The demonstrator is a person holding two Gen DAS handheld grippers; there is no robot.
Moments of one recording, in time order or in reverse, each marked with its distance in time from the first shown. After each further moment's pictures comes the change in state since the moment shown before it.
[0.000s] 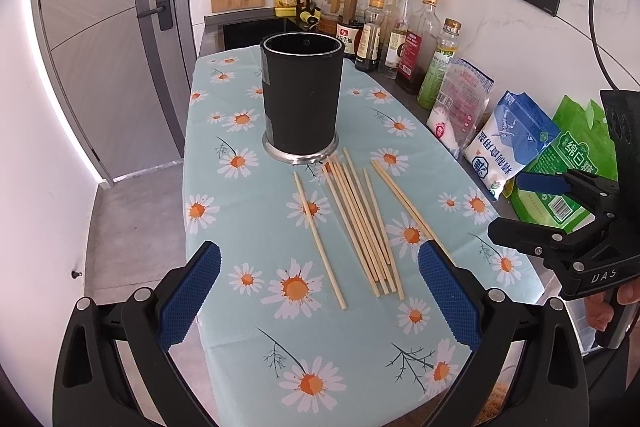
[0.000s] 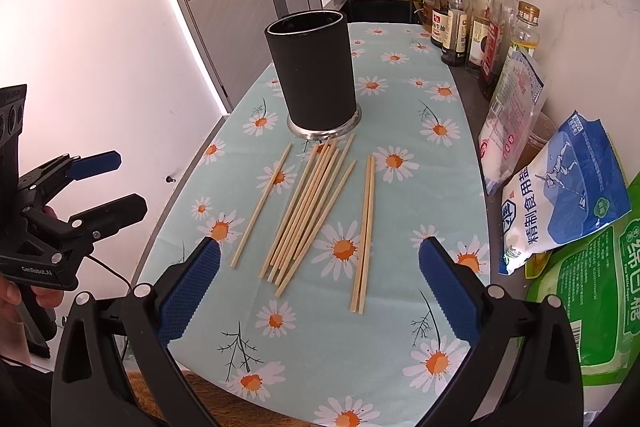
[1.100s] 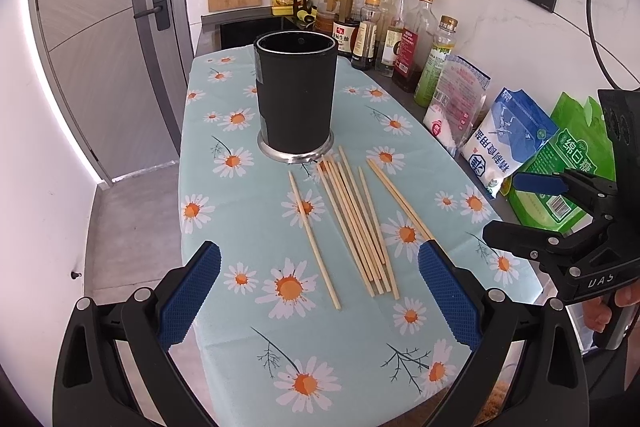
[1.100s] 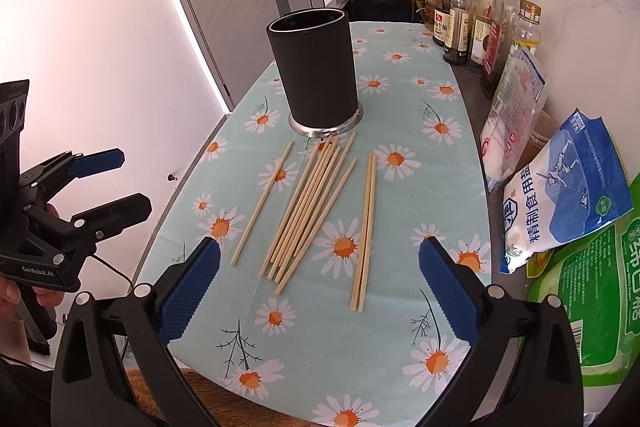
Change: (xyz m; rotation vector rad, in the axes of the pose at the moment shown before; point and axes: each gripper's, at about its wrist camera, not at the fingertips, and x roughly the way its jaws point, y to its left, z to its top) left arm 0.003 -0.005 0.000 0.007 0.006 -0.007; right arm 0.005 0.003 -0.003 -0.003 0.000 0.002
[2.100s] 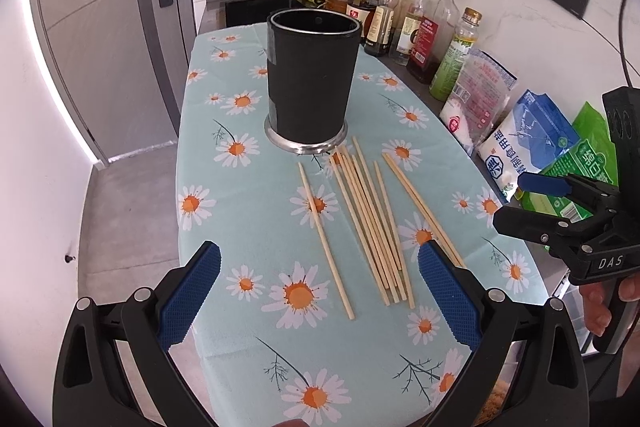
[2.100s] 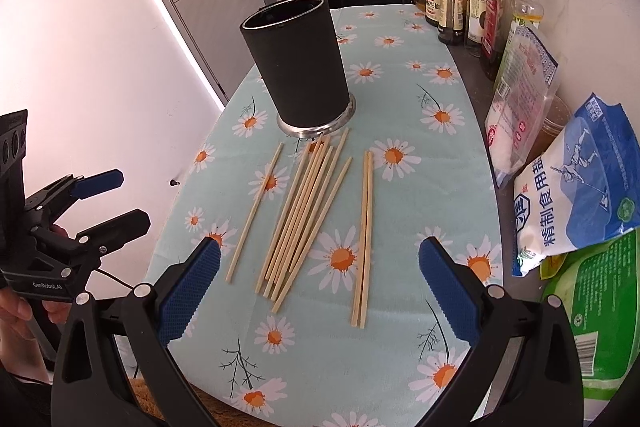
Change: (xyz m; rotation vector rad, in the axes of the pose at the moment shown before) left arm 0.032 0.022 0.015 -0.053 0.075 -0.015; right arm 0.029 -0.021 0.023 0.096 0.057 0.027
